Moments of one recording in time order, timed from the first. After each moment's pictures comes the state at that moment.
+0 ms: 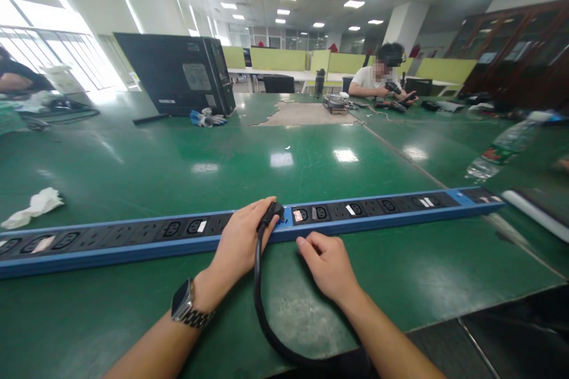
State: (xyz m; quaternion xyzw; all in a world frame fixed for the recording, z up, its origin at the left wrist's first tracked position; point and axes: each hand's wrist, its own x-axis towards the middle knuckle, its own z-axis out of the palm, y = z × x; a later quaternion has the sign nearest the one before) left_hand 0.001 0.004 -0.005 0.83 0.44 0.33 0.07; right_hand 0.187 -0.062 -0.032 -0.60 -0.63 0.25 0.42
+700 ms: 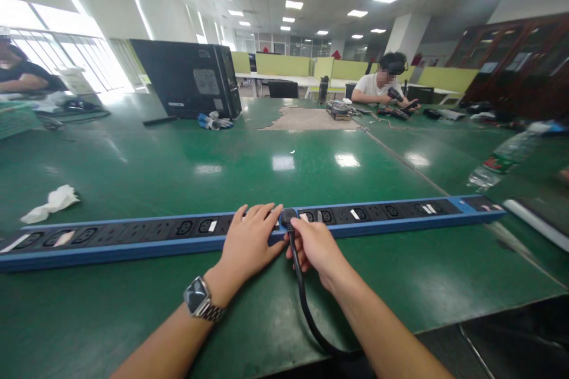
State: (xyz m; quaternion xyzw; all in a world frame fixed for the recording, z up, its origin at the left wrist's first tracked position) left_hand -0.004 -0.005 0.000 0.86 0.46 0.19 -0.05; right_hand 0.144 -0.036 0.020 -0.59 -0.35 0.62 0.39
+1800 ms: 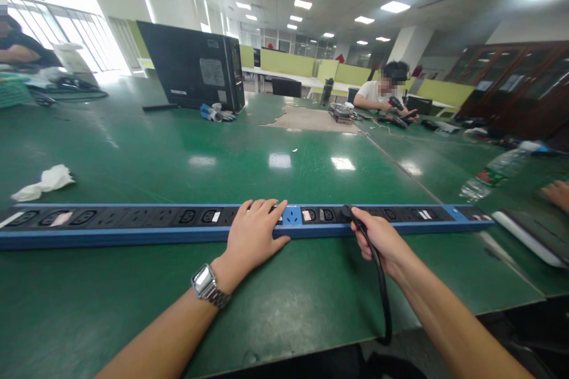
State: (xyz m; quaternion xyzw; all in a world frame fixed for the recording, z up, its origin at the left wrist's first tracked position) left_hand -0.003 -0.004 -0.006 0.86 0.46 0.22 -0.05; right_hand 0.252 -0.045 0.033 -0.66 -0.29 0.53 0.44
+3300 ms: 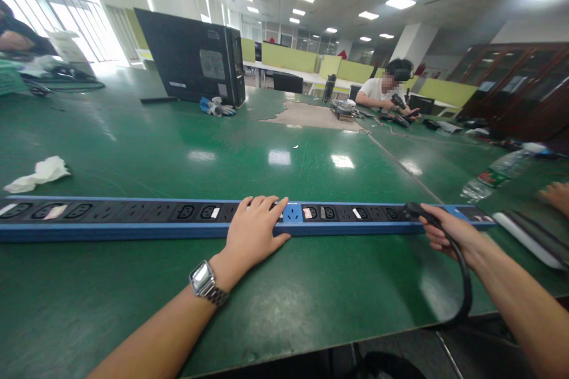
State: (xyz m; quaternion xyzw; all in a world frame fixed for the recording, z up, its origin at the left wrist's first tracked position) left_hand -0.002 -0.005 -0.005 0.86 0.47 0.20 -0.06; right_hand 0.406 -0.051 0.035 -0.71 -0.23 0.49 0.44
